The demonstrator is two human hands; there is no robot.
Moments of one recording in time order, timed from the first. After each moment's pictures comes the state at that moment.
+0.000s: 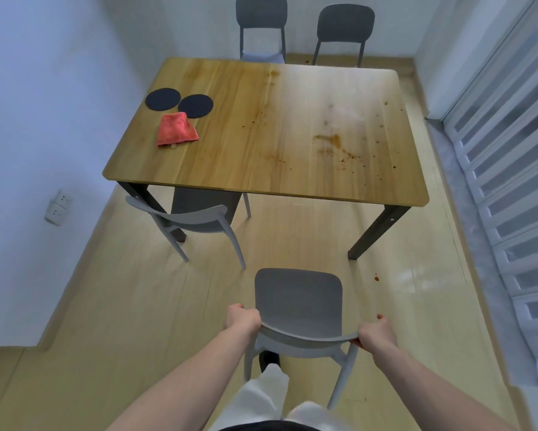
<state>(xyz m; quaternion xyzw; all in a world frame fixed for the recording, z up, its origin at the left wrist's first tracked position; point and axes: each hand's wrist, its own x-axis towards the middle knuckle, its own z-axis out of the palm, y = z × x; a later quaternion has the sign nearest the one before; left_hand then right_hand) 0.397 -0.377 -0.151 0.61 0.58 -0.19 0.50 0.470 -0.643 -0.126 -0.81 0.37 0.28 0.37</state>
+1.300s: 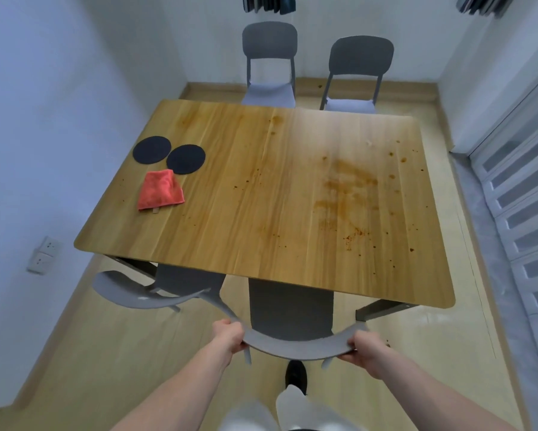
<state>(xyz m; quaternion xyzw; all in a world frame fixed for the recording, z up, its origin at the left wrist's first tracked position) 0.661 -0.304 -0.149 0.46 0.65 -0.10 0.60 0.764 -0.577 -0.142 -0.68 0.38 0.42 0.46</state>
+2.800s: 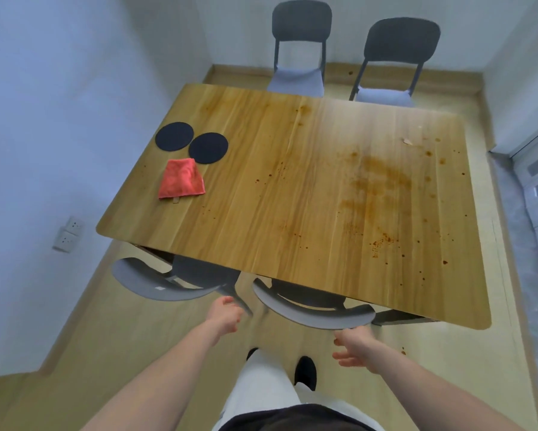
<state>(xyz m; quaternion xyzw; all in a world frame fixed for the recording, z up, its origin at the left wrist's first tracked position) 0.667 -0.227 -0.155 0.61 0.56 -0.18 0.53 0.780 -0.517 -0.145 -0.77 0.19 0.51 0.33</state>
